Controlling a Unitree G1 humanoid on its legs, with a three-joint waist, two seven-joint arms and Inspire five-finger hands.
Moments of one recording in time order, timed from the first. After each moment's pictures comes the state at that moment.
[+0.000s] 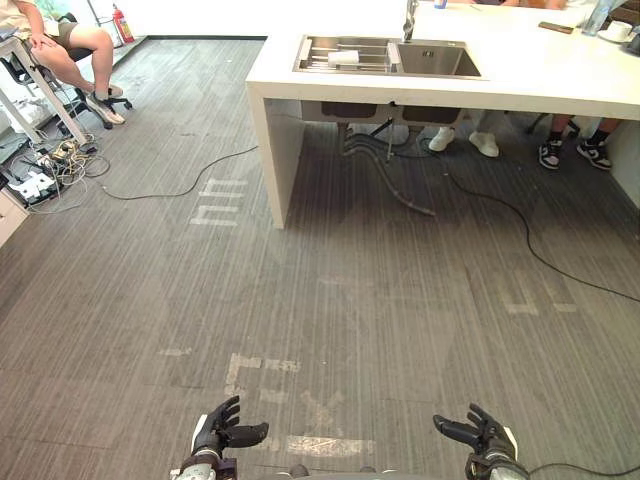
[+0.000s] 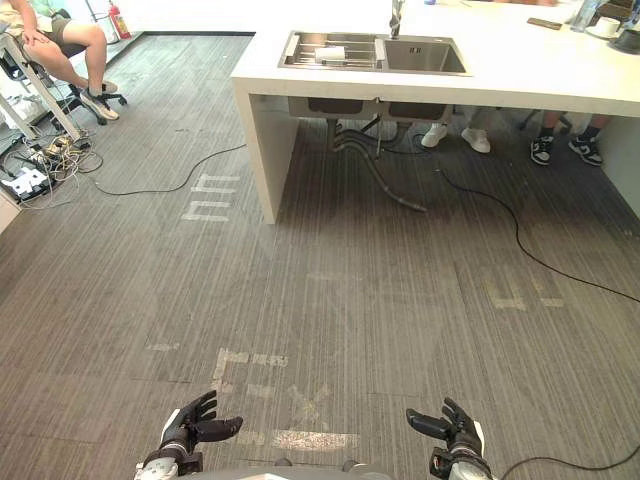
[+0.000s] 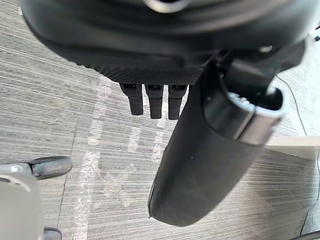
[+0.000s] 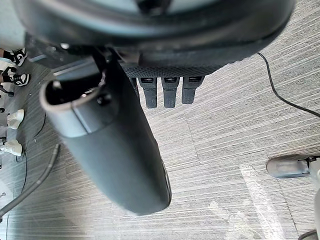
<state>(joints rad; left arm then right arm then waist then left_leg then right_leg) 0.13 0.15 0.08 0.94 -0.08 -0.16 0.02 0.11 -0.16 -0.35 0.96 0.11 -0.10 -0.03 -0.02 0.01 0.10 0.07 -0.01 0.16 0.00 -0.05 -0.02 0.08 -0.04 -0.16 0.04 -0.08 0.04</state>
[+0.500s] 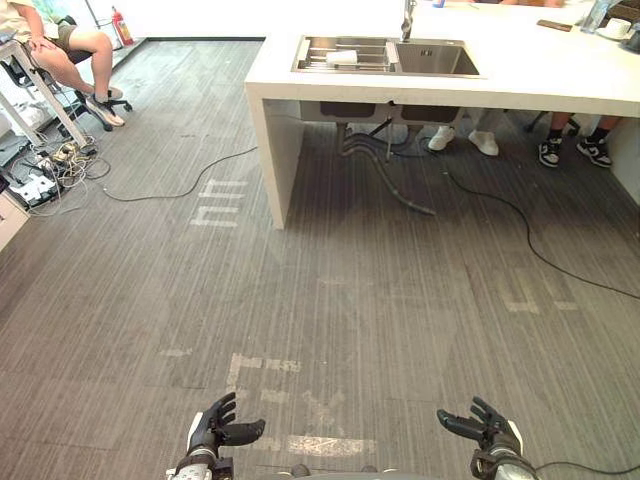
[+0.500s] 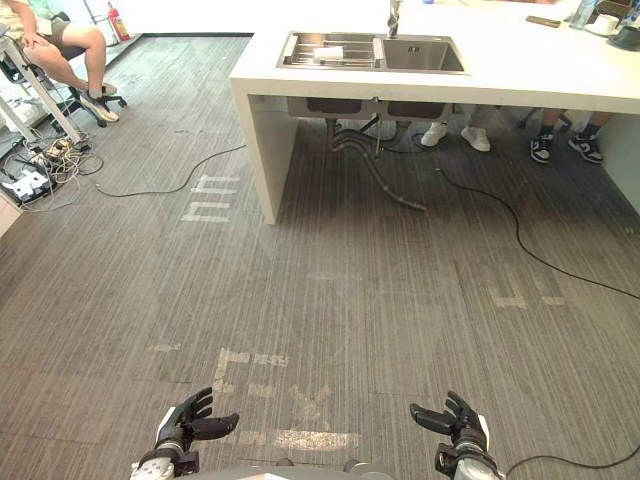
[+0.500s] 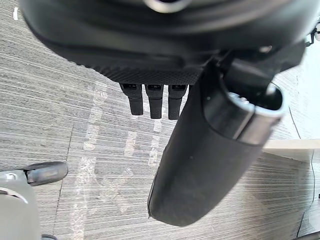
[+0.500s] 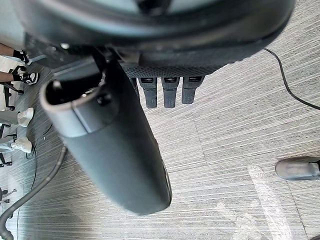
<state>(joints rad) 0.16 0.15 0.10 0.90 -0.08 -0.16 0.02 0.11 -0.18 -0.35 0.93 0.12 -0.10 -0.01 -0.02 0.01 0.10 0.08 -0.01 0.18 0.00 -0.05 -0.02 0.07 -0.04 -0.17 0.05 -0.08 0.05</state>
